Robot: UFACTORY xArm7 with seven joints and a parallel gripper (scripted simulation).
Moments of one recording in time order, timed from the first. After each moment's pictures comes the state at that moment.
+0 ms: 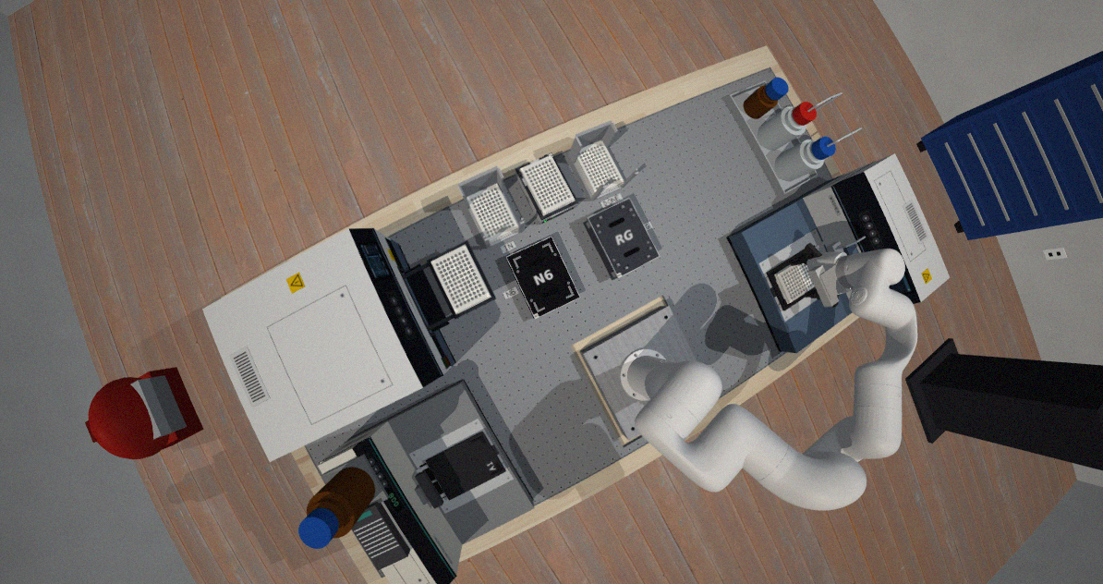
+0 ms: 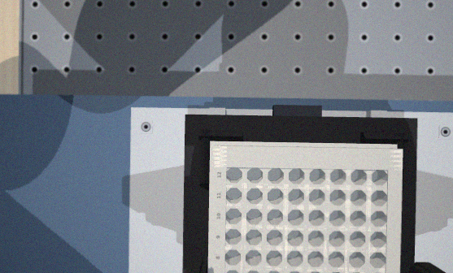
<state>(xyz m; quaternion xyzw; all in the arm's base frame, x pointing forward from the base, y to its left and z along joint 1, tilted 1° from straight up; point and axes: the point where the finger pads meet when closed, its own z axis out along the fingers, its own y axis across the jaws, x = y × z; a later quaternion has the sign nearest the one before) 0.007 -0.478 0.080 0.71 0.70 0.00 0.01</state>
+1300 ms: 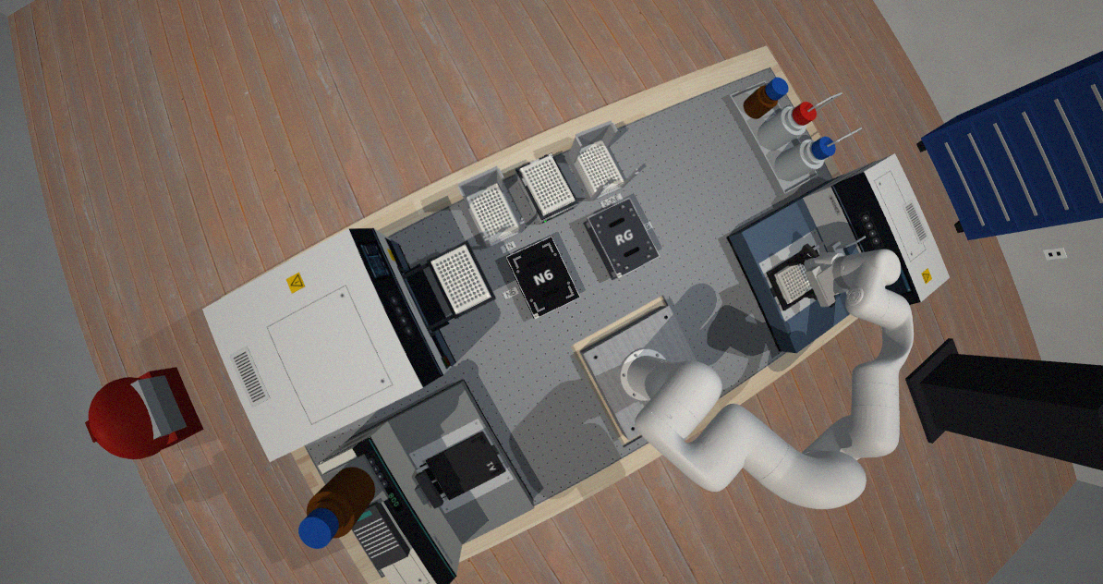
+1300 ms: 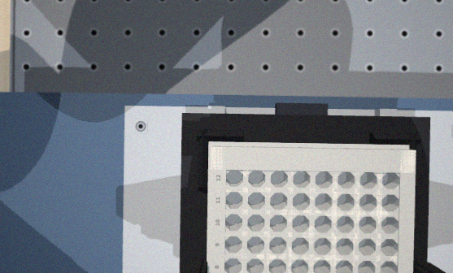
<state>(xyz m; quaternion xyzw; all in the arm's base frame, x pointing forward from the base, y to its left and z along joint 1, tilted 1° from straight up) 0.008 -0.478 0.070 0.71 0.70 0.00 0.01</state>
